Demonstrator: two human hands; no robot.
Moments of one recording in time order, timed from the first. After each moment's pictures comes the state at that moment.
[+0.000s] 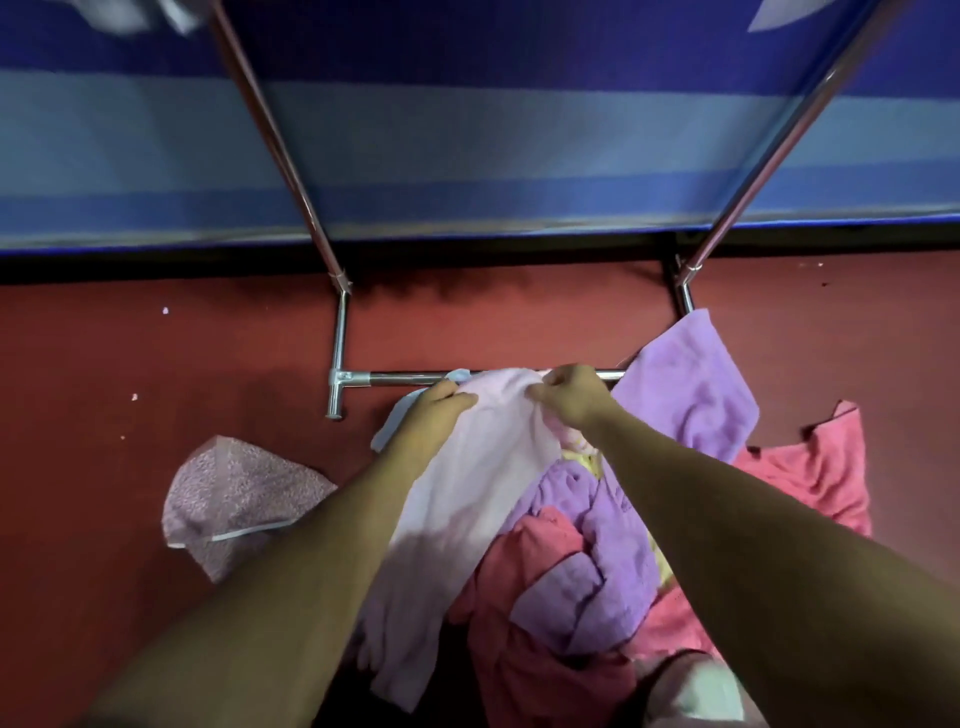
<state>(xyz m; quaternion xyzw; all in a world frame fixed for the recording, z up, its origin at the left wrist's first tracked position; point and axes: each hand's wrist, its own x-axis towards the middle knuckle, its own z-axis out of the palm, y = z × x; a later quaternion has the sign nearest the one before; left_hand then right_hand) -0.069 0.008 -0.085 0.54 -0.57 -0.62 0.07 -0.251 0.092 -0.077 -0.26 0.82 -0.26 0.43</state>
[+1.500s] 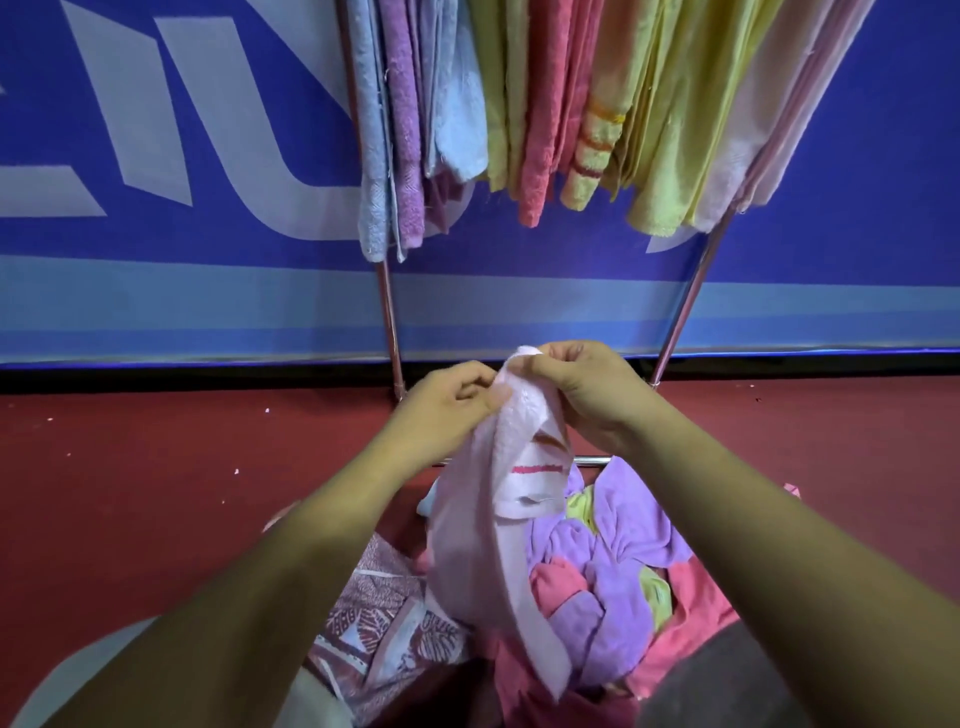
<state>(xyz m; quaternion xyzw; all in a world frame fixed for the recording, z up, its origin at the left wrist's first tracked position) 0.027 0.082 0.211 0.27 -0.76 -0.54 0.21 -0.135 0.169 0.230 -0.33 0.57 -0.57 0.50</state>
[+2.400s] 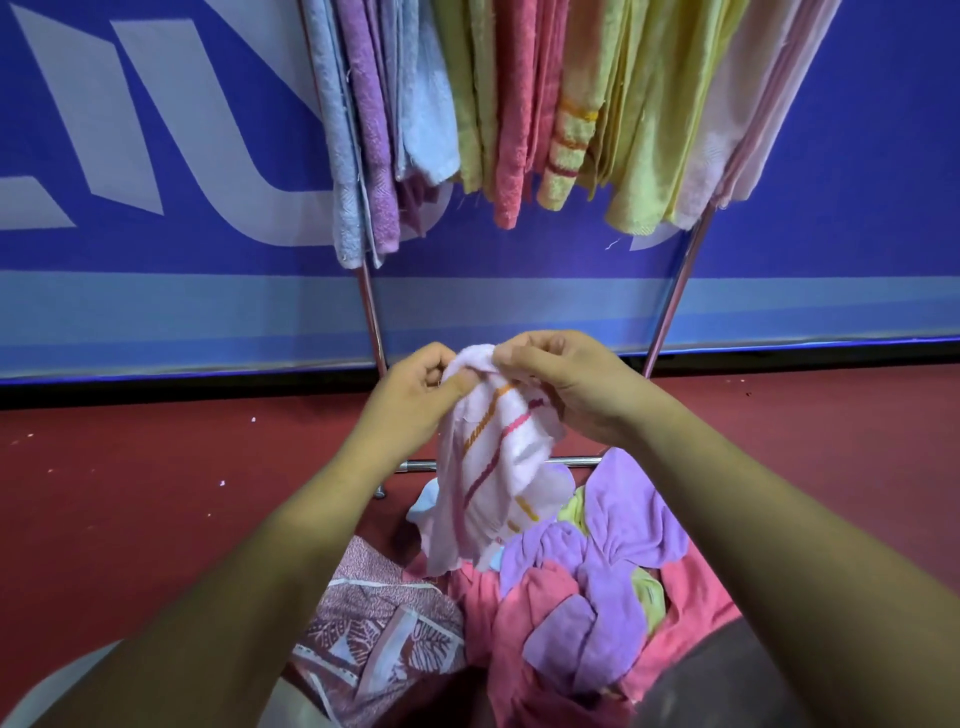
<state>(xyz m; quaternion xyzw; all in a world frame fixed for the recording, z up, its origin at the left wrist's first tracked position) 0.016 0.074 0.212 0.29 -0.73 -0.55 0.29 -0.158 0.171 0.238 -0.41 0.56 -0.51 0.51</state>
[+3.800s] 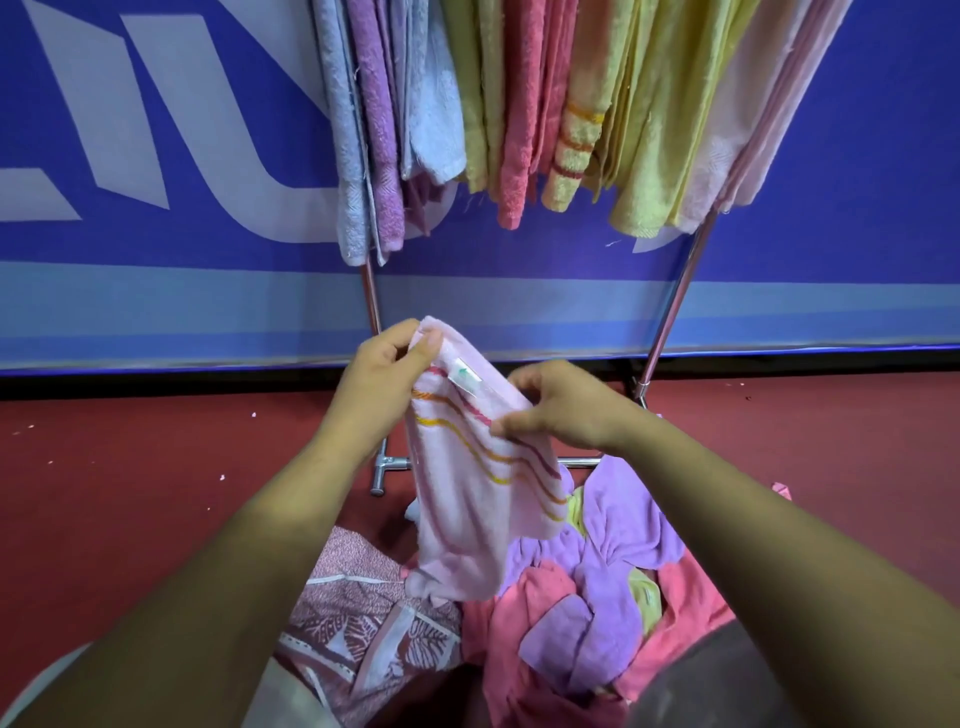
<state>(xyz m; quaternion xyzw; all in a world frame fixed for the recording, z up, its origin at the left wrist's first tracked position) 0.028 0.059 0.227 0.31 -0.71 -0.52 0.35 -0.163 0.169 0.219 -0.57 0.68 -0.30 0.34</state>
